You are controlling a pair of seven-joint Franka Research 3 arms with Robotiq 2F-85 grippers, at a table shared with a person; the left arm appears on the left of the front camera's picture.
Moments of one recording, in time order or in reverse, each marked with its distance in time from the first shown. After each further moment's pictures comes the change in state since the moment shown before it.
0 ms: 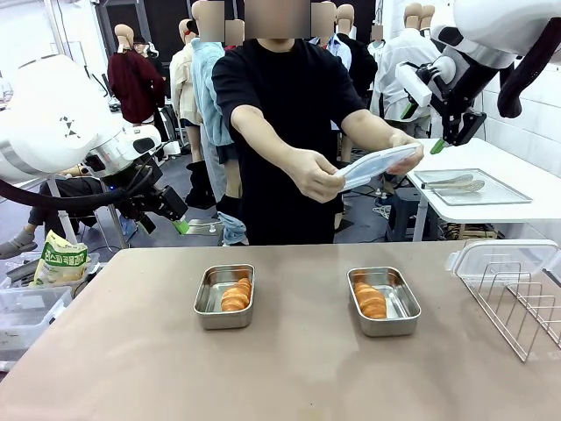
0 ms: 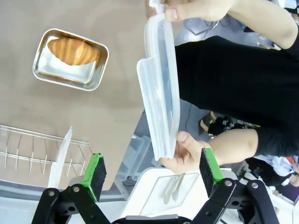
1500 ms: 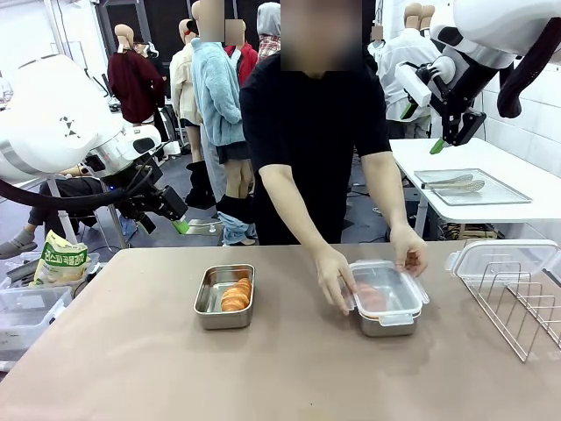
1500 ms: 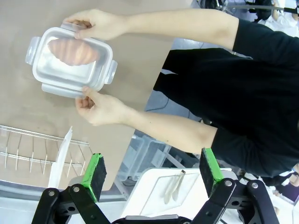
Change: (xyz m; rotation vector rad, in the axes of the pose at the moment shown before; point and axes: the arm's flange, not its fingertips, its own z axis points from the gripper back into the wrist) left arm 0.000 0.000 0.000 0.000 0.000 0.000; right arm 0.000 0.000 0.000 0.000 0.000 -0.001
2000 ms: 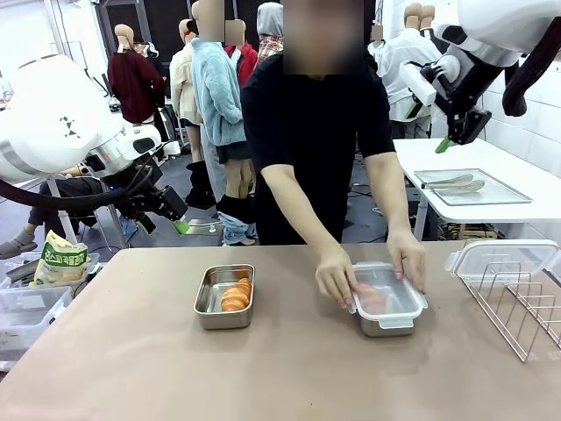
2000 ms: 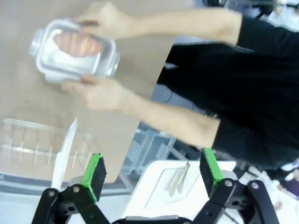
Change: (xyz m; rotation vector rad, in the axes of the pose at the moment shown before) left arm 0.000 0.000 0.000 0.000 0.000 0.000; right arm -0.016 0.009 0.013 0.021 0.038 -0.023
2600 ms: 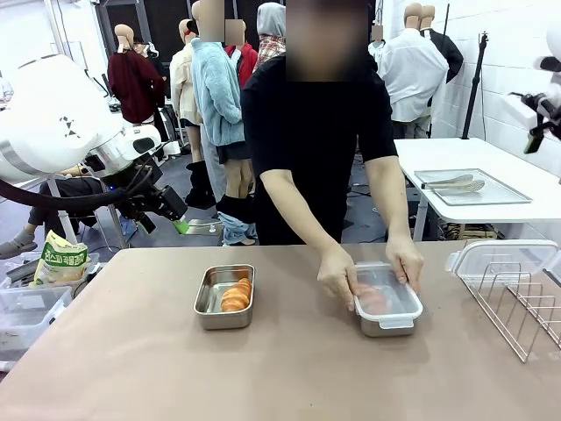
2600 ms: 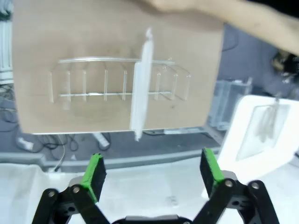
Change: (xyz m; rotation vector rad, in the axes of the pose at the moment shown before) left arm 0.000 0.000 0.000 0.000 0.000 0.001; right arm -0.130 0.105 -0.009 0.300 0.167 -0.329
